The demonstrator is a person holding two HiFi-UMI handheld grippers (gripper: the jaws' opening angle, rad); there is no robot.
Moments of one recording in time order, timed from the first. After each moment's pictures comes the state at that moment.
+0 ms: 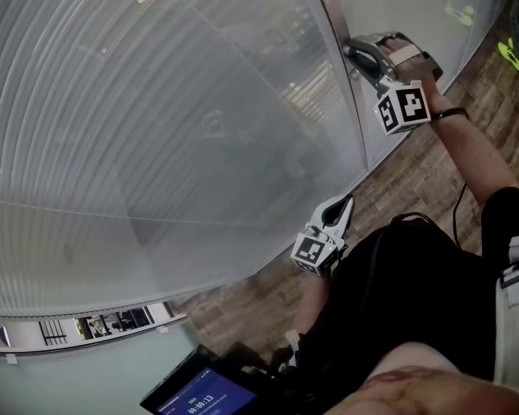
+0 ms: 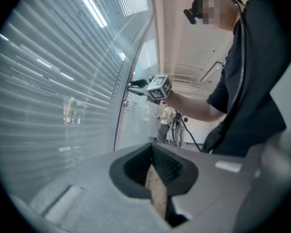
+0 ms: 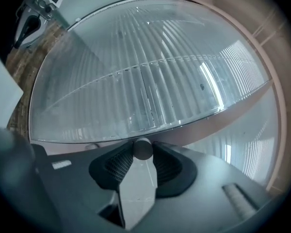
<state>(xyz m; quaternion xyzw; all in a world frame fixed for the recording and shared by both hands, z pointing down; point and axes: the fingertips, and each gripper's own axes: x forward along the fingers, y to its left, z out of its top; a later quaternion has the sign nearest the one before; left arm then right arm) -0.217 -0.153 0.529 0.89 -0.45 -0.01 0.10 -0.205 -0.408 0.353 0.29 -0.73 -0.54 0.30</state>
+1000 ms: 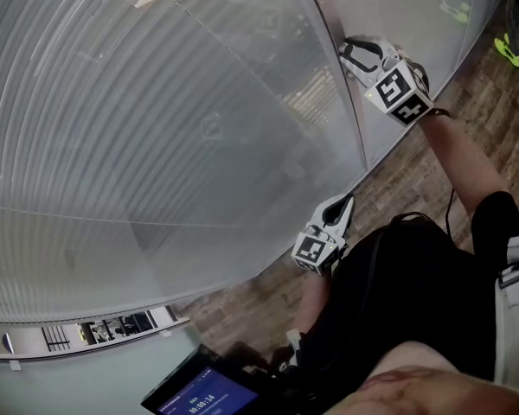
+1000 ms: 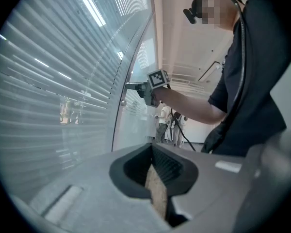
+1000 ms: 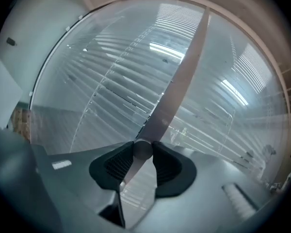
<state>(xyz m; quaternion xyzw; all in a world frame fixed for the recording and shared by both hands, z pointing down) -0.213 -0.152 0.528 0.89 -0.44 0.00 0.09 -0.200 -0.414 0.344 0.34 -0.90 -0.21 0.16</state>
